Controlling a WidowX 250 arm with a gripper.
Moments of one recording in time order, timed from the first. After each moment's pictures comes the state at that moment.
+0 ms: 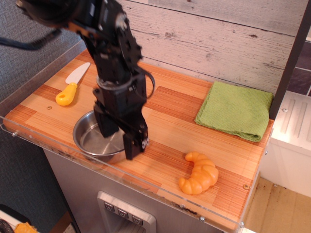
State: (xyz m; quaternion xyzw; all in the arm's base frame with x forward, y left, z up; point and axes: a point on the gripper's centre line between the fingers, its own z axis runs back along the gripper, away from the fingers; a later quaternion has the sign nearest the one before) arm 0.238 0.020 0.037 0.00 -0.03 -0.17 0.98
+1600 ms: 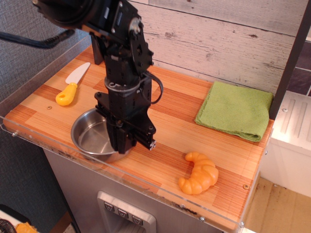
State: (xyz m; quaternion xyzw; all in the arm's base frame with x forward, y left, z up) arm 0.235 0.016 0.037 0.01 0.01 -0.12 0.99
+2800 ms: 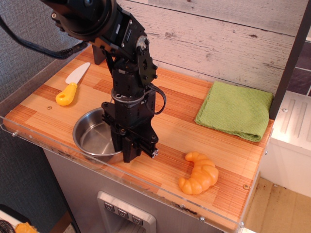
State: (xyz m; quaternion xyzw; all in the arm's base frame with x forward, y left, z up) arm 0.241 0.015 0.016 0.01 0.02 -0.13 0.99
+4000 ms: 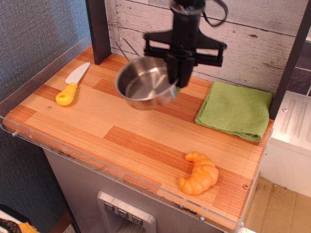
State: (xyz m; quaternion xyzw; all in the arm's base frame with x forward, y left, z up) arm 0.336 -0.015 0.086 0.04 -0.04 0.15 0.99
